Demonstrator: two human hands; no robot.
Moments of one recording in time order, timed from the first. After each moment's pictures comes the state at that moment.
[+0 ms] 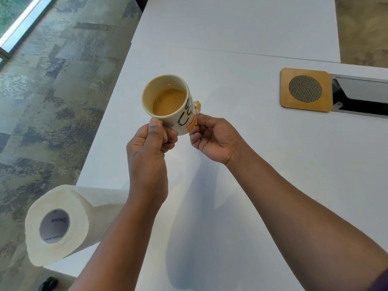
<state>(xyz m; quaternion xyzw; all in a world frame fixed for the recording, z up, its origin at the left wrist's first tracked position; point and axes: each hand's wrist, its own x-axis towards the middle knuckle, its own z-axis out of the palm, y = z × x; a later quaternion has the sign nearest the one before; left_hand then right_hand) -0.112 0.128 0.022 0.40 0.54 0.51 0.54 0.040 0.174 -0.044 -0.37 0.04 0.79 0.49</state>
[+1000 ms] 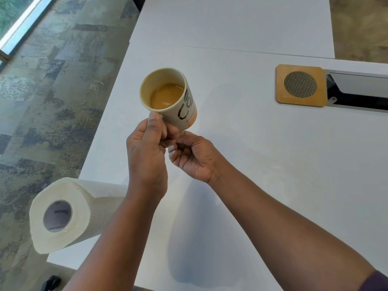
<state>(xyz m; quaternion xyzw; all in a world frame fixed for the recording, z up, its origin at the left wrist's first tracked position) -0.110 0.119 0.032 0.41 0.52 0.51 0.55 -0.006 0.132 -0.043 -0.34 0.07 0.81 0.47</state>
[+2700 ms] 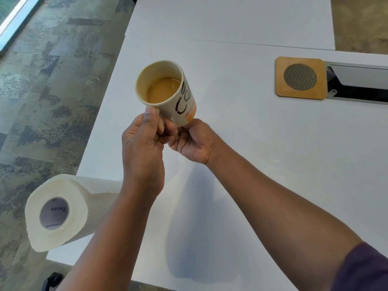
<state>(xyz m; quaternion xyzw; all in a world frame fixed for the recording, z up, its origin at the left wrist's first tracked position) -0.113 0.120 0.032 0.40 0.50 0.51 0.58 0.000 0.157 -0.035 -0.35 0.06 0.81 0.46</state>
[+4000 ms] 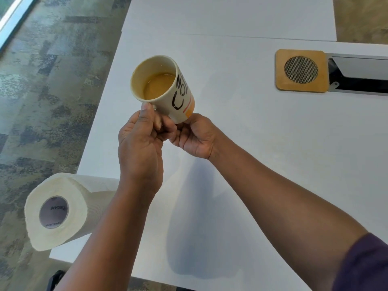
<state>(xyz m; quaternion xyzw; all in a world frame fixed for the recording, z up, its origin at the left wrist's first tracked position) -0.116 0.121 0.031 0.39 0.49 0.51 0.59 0.005 0.159 -0.041 -0.36 0.03 0.81 0.46</state>
